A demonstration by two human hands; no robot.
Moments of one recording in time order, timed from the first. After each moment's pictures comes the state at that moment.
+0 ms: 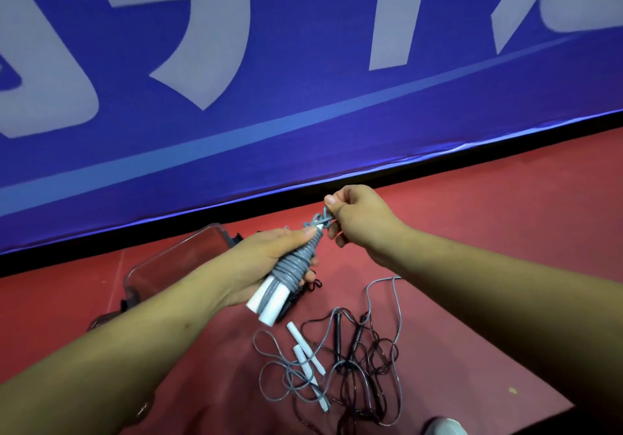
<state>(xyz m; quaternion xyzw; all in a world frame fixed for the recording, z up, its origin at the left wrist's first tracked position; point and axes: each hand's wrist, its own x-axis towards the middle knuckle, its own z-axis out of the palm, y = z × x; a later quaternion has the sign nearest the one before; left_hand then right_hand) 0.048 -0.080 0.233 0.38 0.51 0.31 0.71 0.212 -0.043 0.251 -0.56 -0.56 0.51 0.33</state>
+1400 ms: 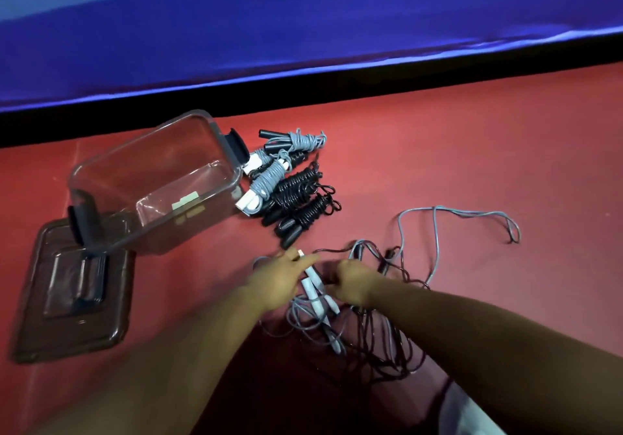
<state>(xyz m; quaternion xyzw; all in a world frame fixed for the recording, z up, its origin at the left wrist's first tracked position) -0.008 -0.092 -0.094 0.77 0.55 -0.11 0.32 0.174 -0.068 -0.055 -0.51 -0.72 0.42 -0.18</state>
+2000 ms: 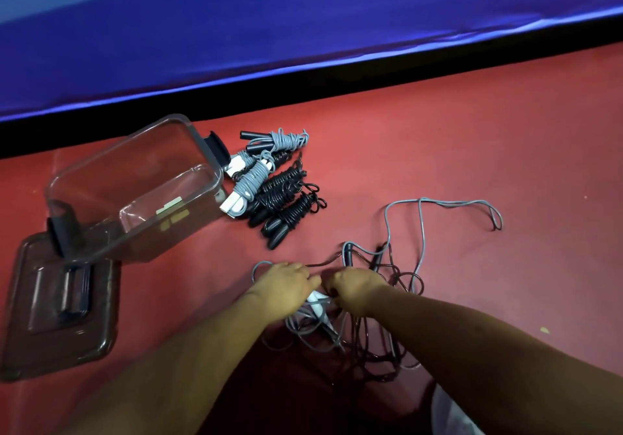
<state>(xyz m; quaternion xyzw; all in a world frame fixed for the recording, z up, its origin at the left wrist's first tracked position) 0.034 -0.100 -0.092 0.88 0.39 -0.24 0.10 0.203 -0.083 -0.092 -0.47 -0.79 0.31 -0.24</state>
